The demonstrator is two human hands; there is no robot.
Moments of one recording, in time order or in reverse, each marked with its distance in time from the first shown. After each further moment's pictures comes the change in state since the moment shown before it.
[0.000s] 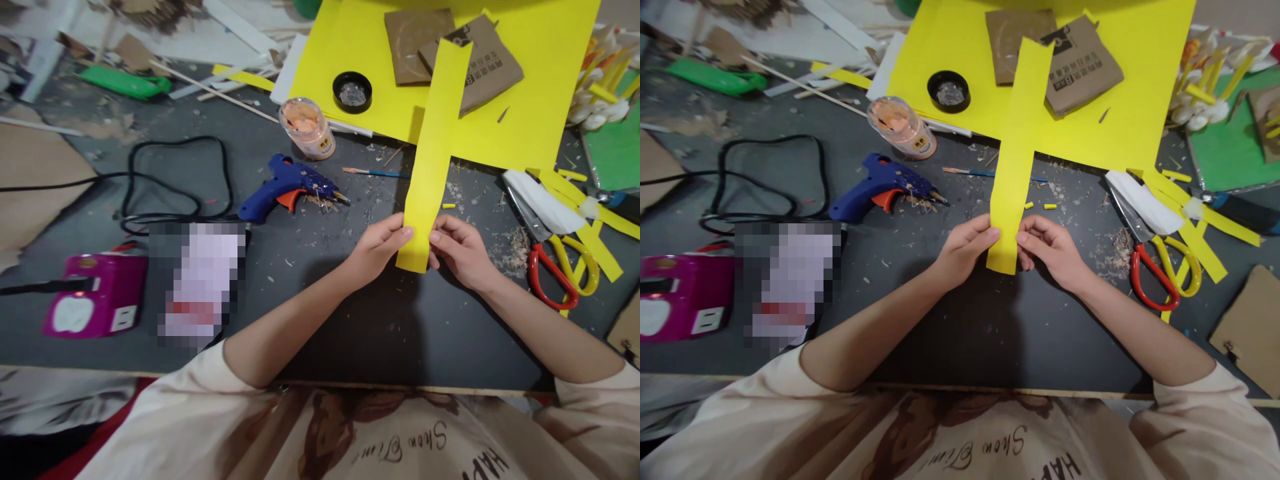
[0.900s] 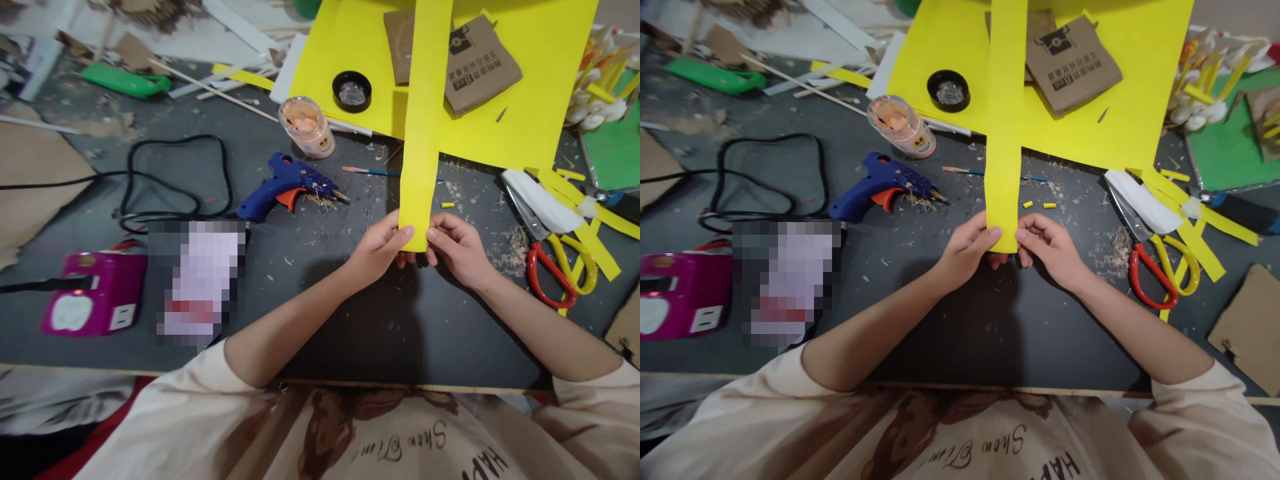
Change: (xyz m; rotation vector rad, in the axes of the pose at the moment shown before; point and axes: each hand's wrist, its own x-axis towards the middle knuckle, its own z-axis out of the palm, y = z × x) left_hand 0.001 -0.006 0.003 -0.012 0.000 -0.010; right_hand 0.002 0.001 0.000 -0.029 -0.003 -0.071
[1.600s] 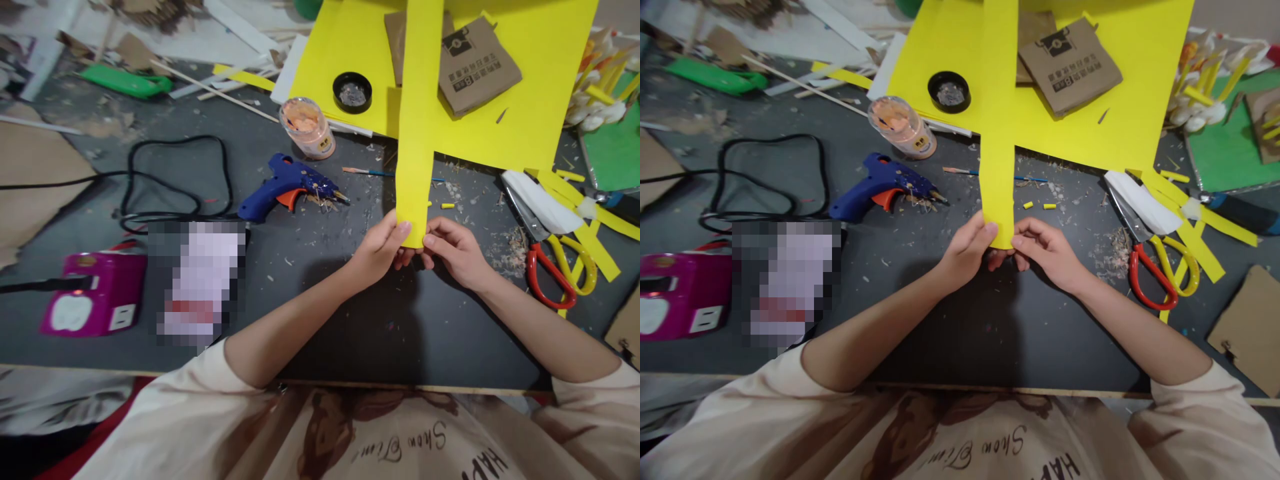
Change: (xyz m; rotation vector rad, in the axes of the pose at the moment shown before) left_hand -0.001 -0.002 0.002 0.093 0.040 0.044; right_hand -0.002 0.001 0.000 0.017 -0.069 0.025
